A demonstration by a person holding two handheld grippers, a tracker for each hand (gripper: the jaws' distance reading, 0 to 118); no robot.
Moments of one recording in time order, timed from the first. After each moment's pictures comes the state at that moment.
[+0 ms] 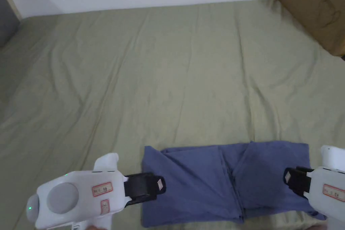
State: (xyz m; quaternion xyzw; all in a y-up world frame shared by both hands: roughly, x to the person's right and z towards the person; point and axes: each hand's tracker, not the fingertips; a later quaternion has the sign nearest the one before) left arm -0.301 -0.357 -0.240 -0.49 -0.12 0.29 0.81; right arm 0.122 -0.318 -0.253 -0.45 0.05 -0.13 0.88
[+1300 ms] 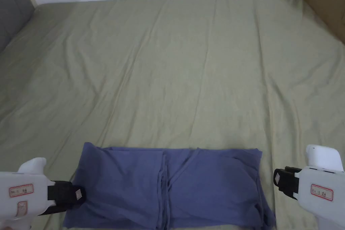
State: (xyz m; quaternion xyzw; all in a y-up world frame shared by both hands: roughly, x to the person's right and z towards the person) left arm -0.447 -0.352 -0.204 -0.53 -0.01 0.27 0.80; right arm 0.076 -0.327 -0.270 -0.48 0.09 -0.09 0.87
